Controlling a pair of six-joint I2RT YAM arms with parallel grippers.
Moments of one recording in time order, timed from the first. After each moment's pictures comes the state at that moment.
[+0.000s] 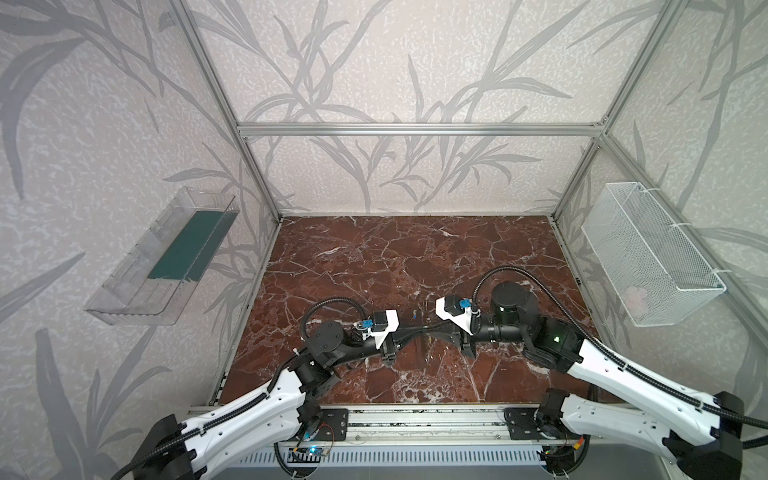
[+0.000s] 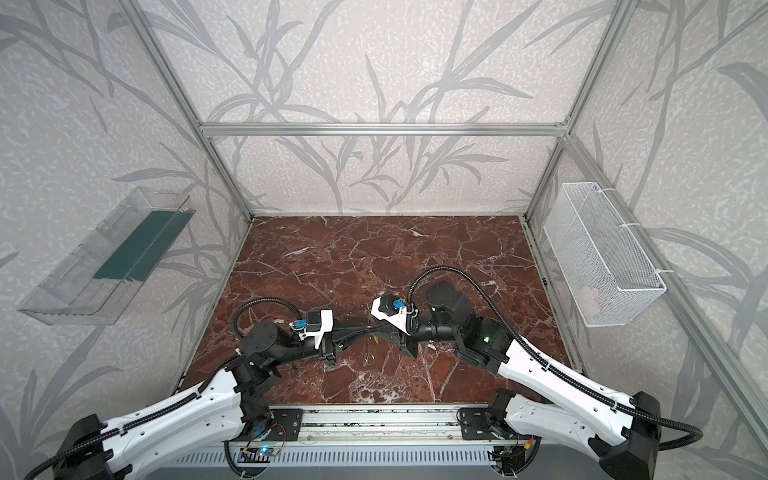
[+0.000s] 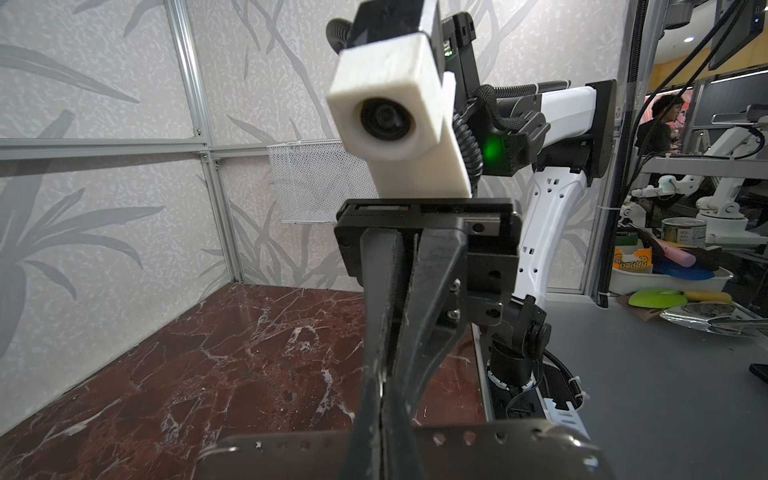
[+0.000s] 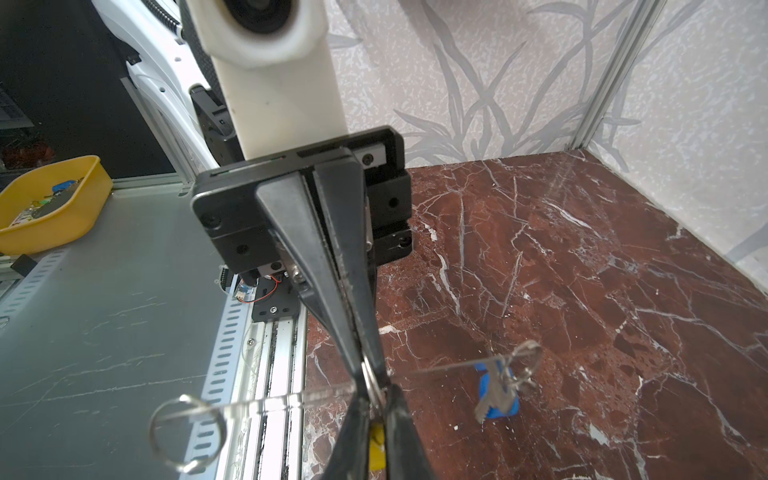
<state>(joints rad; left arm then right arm) -0.86 0.77 0.36 0.59 0.51 -0.04 0.91 0.97 0.86 -0.27 -0.52 -0.16</state>
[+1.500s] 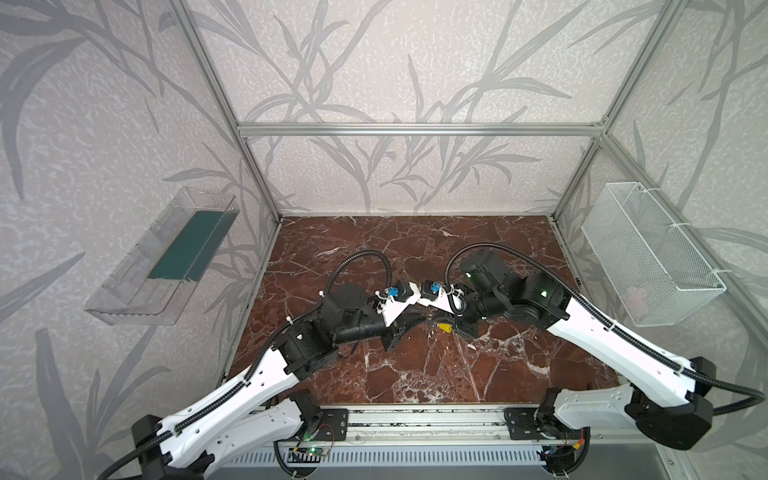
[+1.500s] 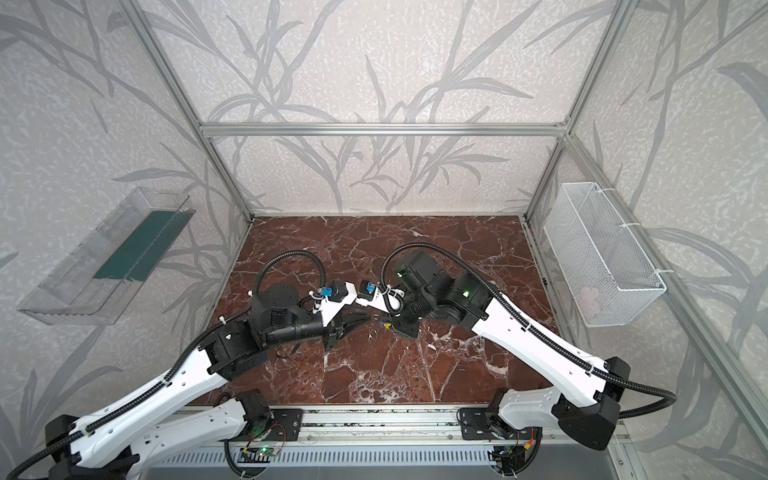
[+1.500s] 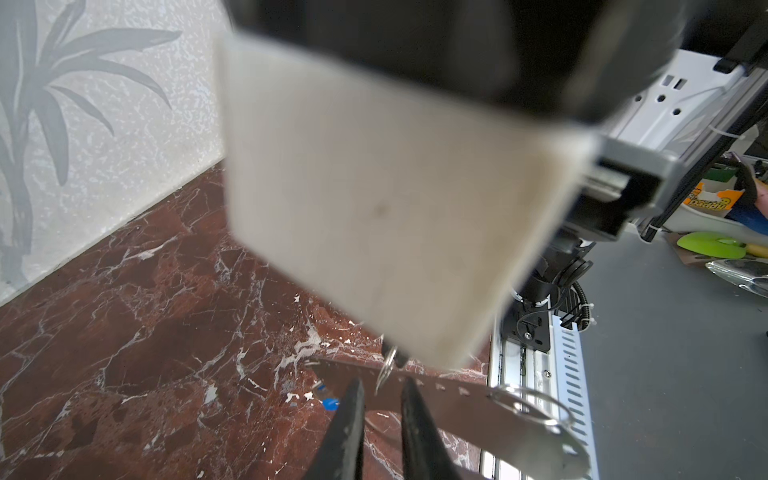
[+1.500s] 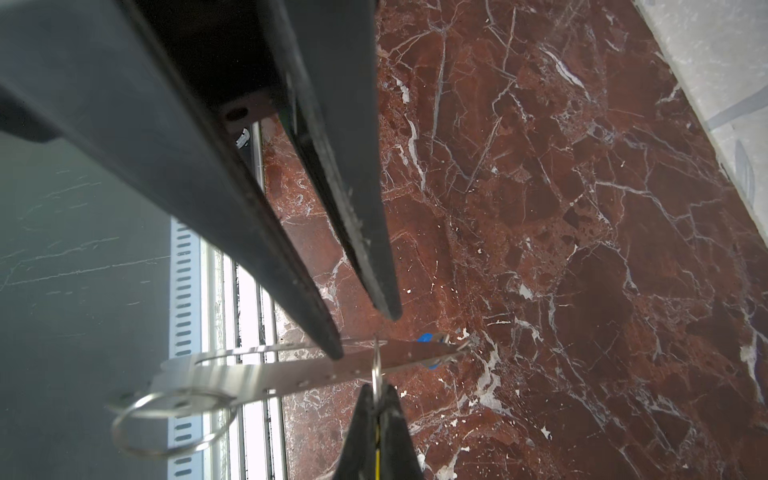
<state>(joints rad) -0.86 0.87 0.87 -0.32 0.36 0.06 0.92 1.29 1.43 -1.01 -0.30 -0.39</state>
